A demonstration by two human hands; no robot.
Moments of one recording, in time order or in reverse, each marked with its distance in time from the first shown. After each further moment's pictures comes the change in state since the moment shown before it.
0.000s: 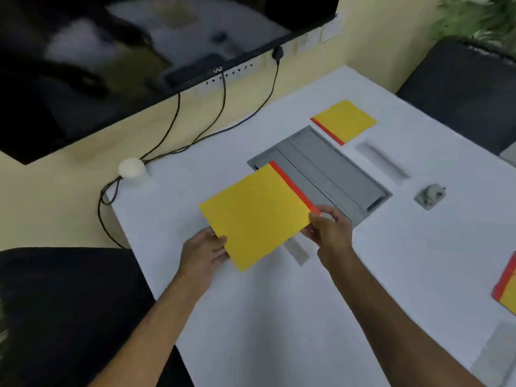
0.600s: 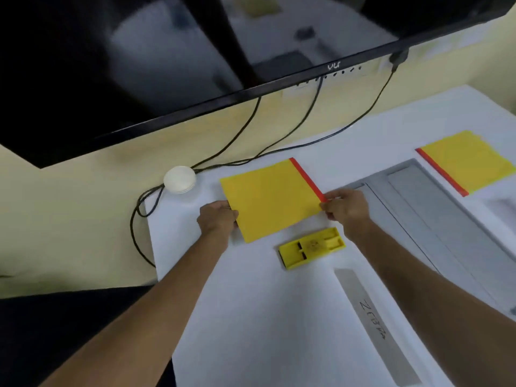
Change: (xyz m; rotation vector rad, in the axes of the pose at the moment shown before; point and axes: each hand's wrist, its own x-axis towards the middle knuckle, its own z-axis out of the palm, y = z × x) left_hand 0.251 0.085 -0.080 0.222 0.526 0.084; right_hand 0.208 0.036 0.231 -0.715 -0.197 -0.168
